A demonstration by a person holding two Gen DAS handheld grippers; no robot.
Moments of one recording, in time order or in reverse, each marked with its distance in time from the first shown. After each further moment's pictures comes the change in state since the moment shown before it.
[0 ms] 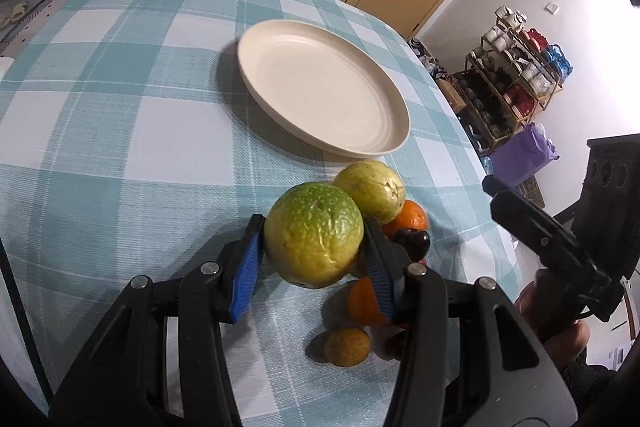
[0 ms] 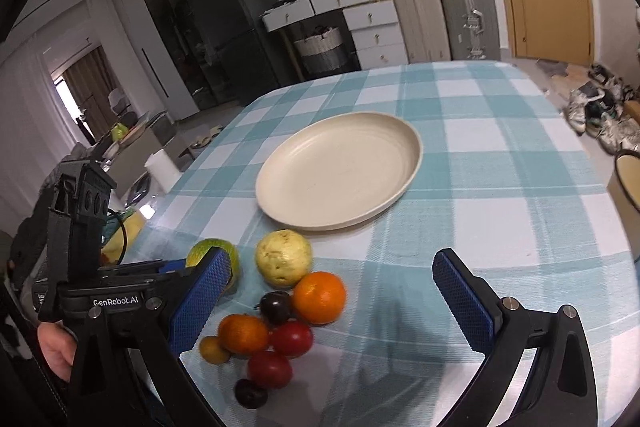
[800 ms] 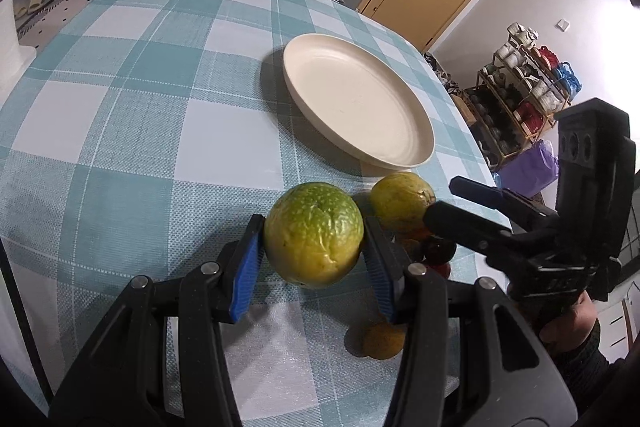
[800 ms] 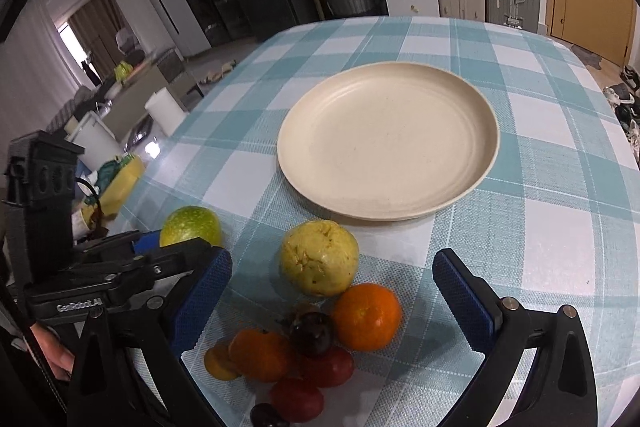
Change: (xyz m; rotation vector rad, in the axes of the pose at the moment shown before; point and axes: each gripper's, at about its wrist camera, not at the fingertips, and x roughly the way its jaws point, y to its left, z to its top) left arm -0.013 0.028 -0.003 -0.045 -0.030 0.034; right arm 0.069 0.037 0.016 -0.111 0.244 0.000
